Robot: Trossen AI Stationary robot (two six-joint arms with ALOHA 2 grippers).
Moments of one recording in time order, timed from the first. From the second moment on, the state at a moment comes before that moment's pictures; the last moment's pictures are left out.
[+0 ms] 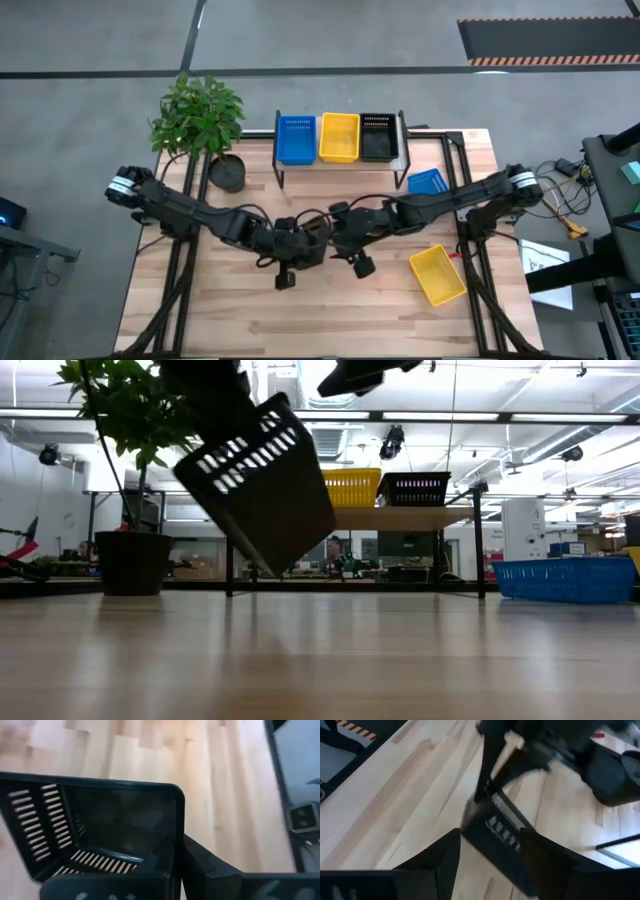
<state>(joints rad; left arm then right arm) -0.31 1.50 1.12 -0.45 -0.09 -0.38 0.21 1.63 1.35 -0.42 -0.04 -0.28</state>
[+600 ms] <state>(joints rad) -0.29 1.50 1.12 -0.35 -0.16 -0.22 0.18 1.76 1.49 -0.46 -0.04 -0.24</state>
